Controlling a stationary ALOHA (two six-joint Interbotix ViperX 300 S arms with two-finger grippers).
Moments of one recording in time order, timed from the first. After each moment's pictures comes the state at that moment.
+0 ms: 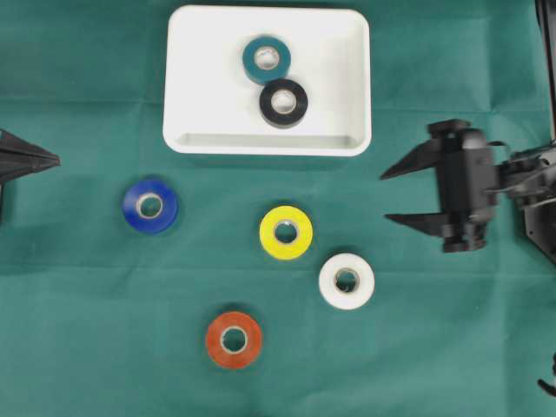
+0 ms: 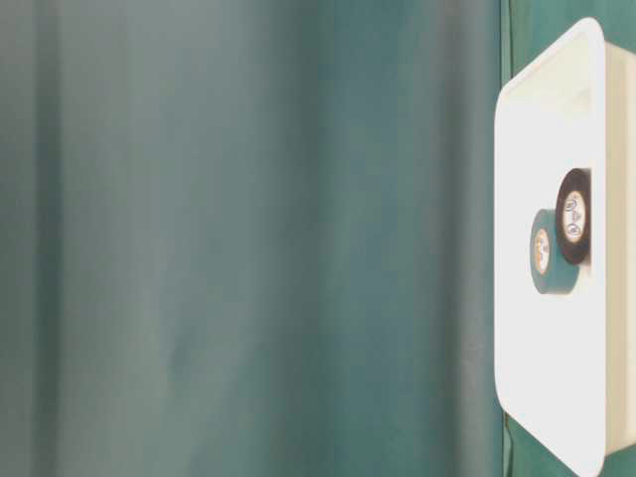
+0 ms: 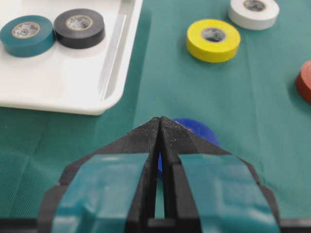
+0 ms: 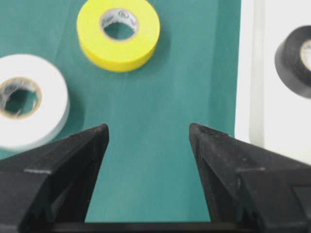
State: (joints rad) left arm 0.08 -1.38 1.44 -0.02 0.18 0.00; right arm 0.02 -0.44 1.09 -0.44 -0.02 0.44
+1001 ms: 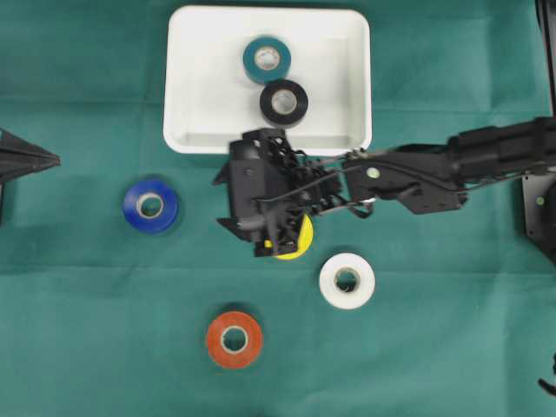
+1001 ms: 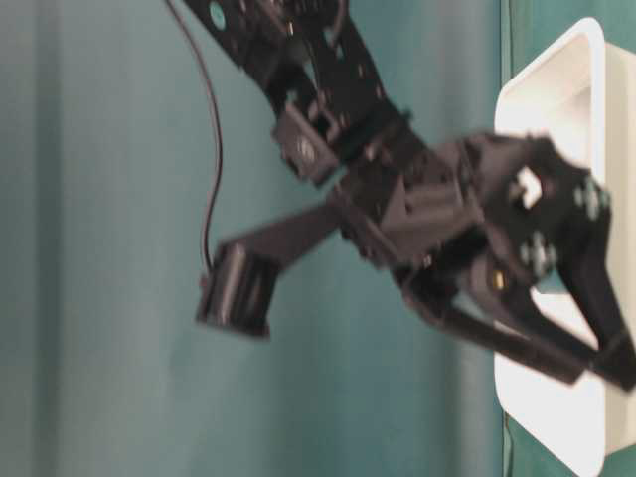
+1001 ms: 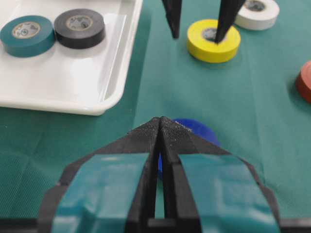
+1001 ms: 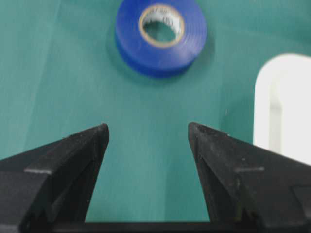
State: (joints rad) left arm 0.08 -1.39 1.44 -0.02 0.18 0.00; right arm 0.02 0.26 0.37 -0.44 0.03 0.44
